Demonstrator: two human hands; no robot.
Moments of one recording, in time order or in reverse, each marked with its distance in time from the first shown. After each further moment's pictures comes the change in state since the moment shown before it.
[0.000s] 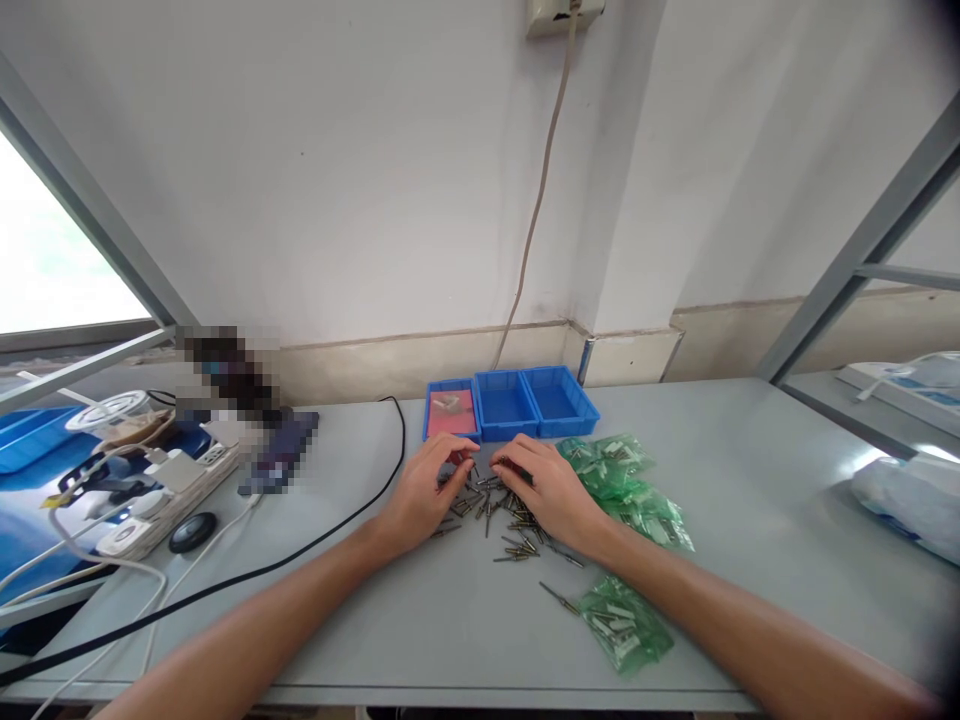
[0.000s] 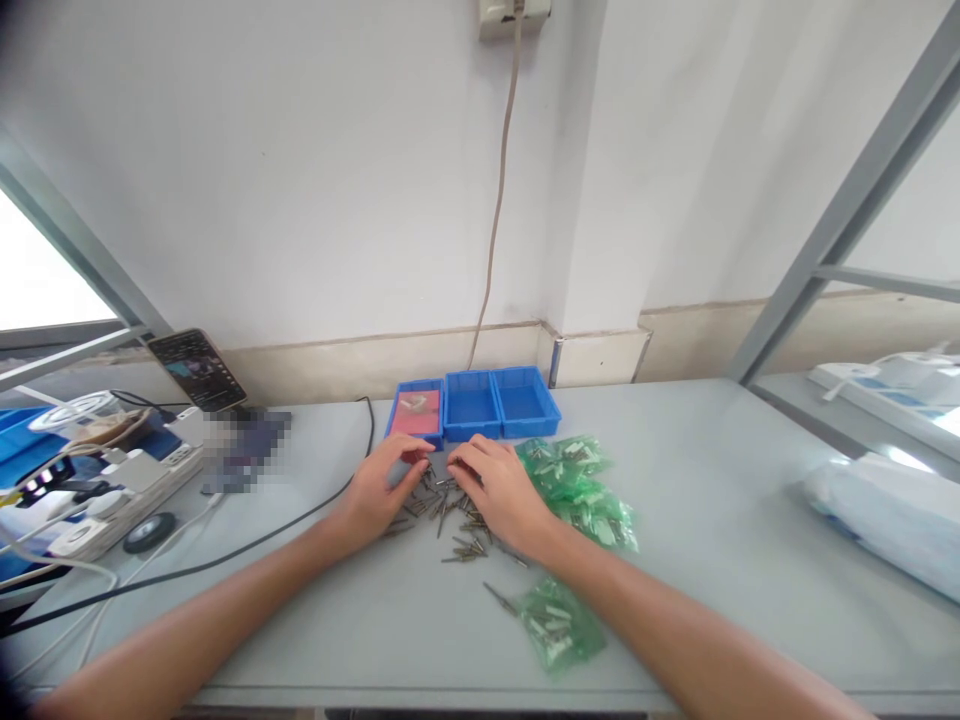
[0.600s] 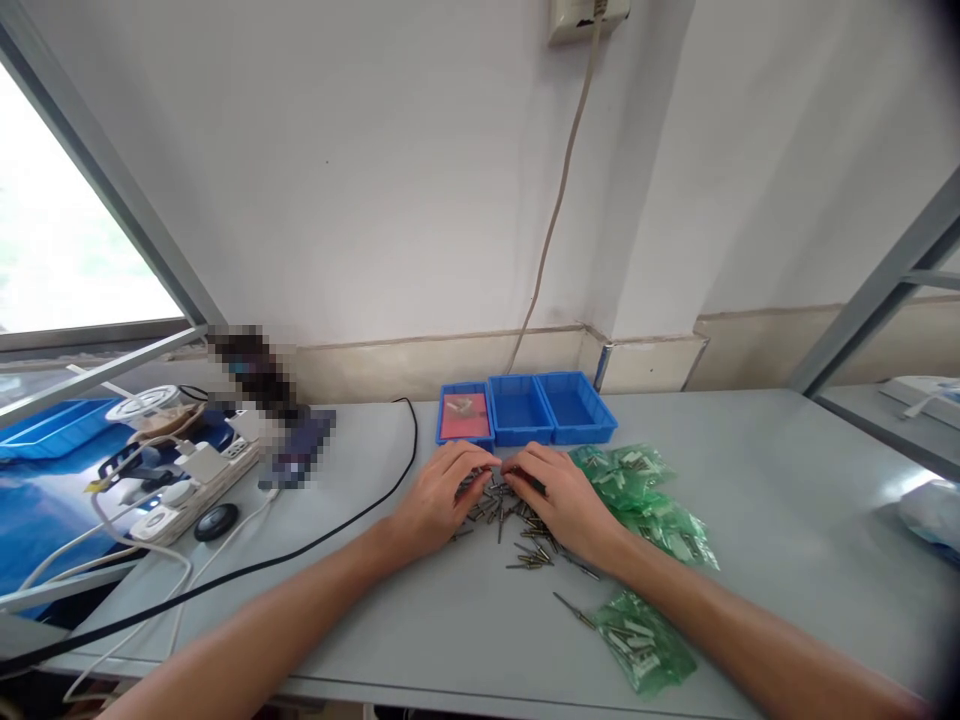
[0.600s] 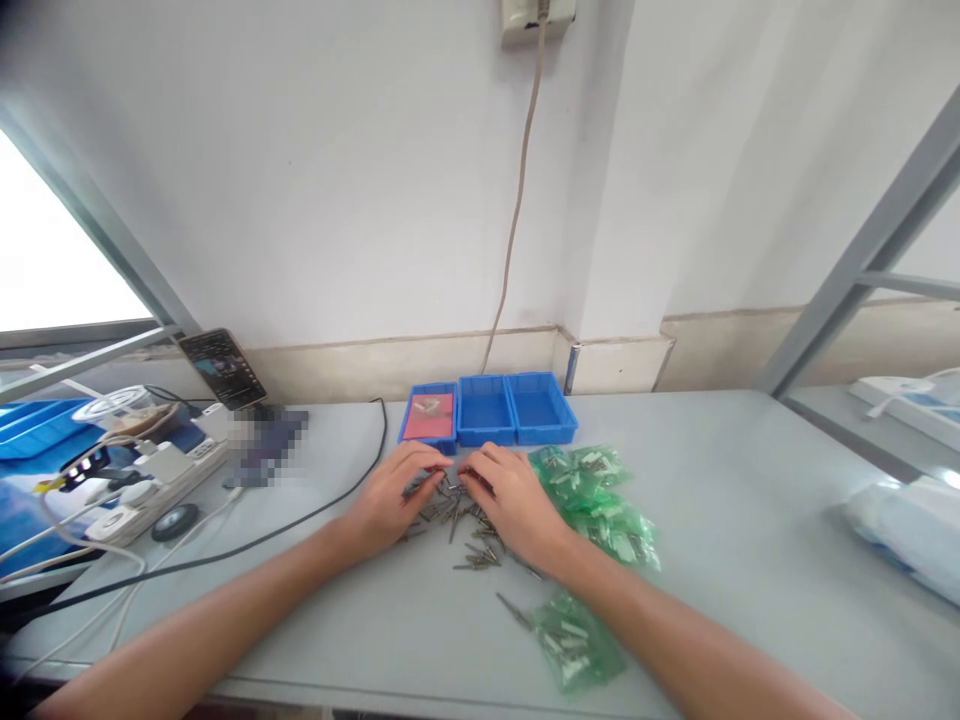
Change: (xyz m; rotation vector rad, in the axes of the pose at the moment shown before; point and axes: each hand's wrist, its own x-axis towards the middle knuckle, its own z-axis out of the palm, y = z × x) left_hand -0.003 0.005 -0.002 0.103 -0.013 0.202; right_hand -0.001 0.002 0.003 -0.007 -0.018 -0.036
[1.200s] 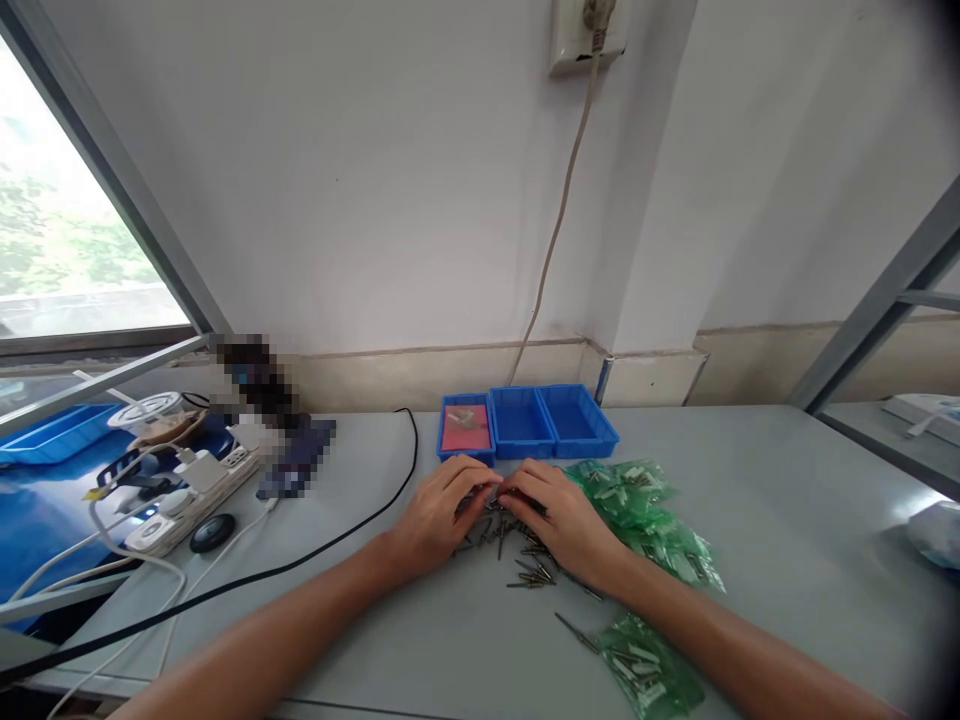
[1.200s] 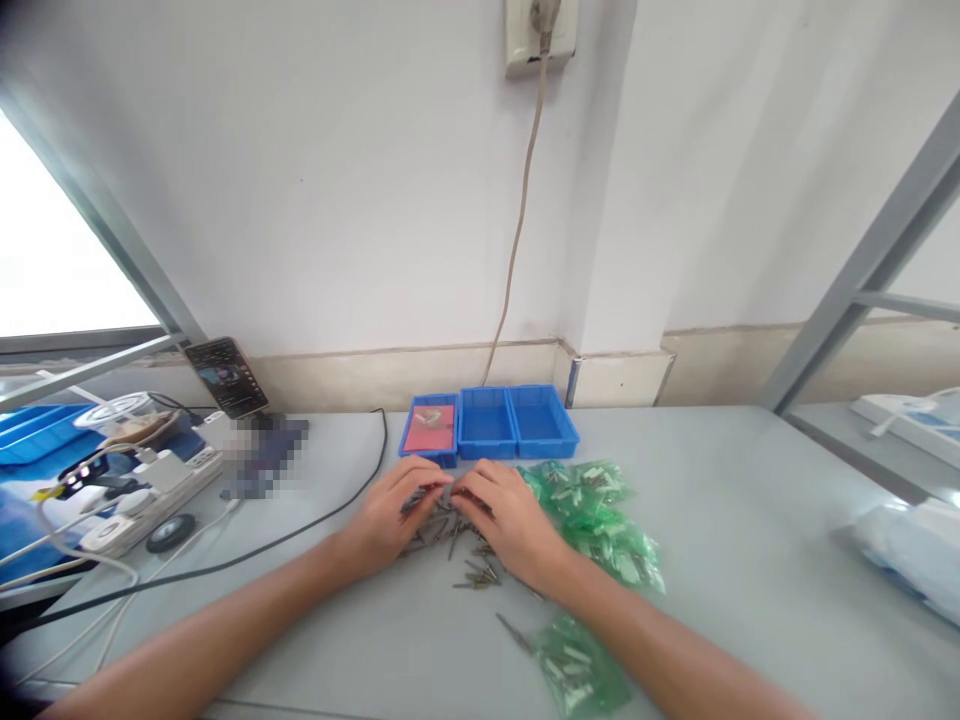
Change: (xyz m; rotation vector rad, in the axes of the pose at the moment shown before) left_hand 0.000 0.003 -0.002 -0.054 0.025 0.023; right_hand -0.001 -0.009 -0.004 0.071 -0.014 -0.058
